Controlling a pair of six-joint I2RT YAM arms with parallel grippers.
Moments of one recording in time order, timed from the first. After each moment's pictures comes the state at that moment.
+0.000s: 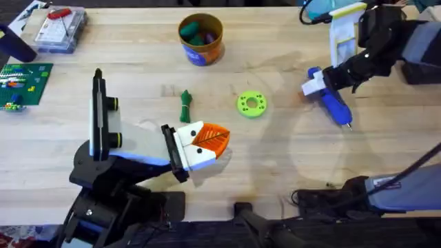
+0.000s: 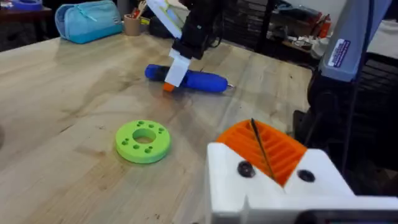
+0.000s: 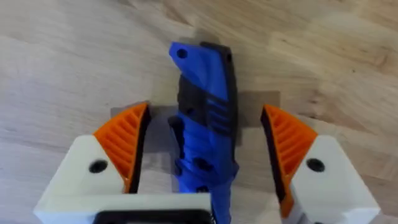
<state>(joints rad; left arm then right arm) -0.29 0.00 0.00 -0.07 0.92 -0.14 -0.12 1.65 0.99 -0.61 -0.02 -0.40</state>
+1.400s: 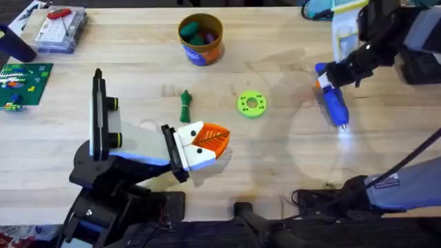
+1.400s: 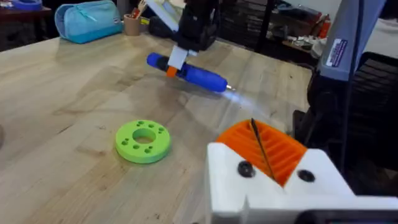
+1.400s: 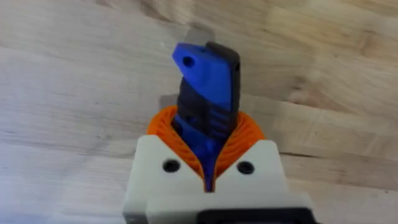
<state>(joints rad) -0.29 0.00 0.00 -0.07 0.92 -0.14 -0.13 1.70 1.10 -0.74 0.03 -0.35</state>
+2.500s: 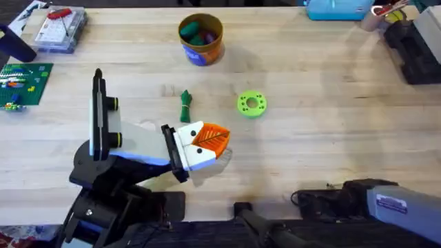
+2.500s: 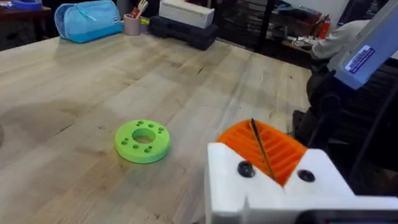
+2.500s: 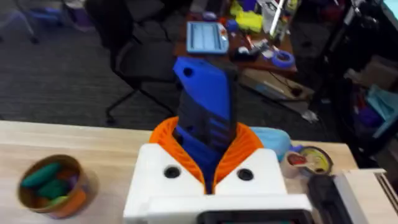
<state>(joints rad) -0.29 0.00 0.00 -0.07 0.92 -0.15 0.01 1.31 1.82 -0.77 0.03 -0.06</state>
